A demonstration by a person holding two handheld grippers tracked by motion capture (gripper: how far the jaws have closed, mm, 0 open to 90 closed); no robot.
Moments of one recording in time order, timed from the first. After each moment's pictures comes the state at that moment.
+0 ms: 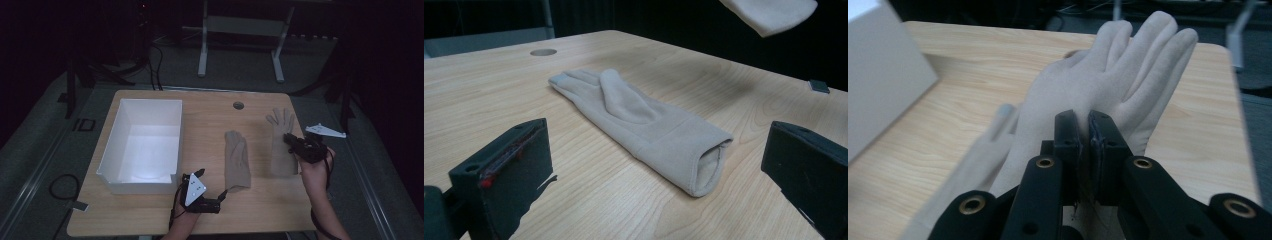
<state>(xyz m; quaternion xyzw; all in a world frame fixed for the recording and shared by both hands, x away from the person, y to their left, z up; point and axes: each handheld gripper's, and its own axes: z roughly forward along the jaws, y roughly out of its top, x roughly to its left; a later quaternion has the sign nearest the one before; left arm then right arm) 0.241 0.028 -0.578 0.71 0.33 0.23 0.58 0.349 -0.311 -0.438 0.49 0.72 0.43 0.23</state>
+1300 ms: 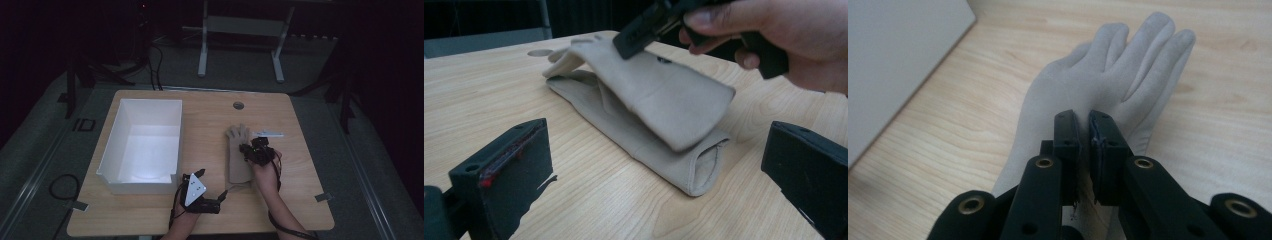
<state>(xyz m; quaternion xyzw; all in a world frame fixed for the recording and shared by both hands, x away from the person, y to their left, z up) 0.241 0.029 -0.578 0.71 0.33 0.23 0.58 0.375 -0.201 -0.515 0.50 0.76 0.37 0.16</state>
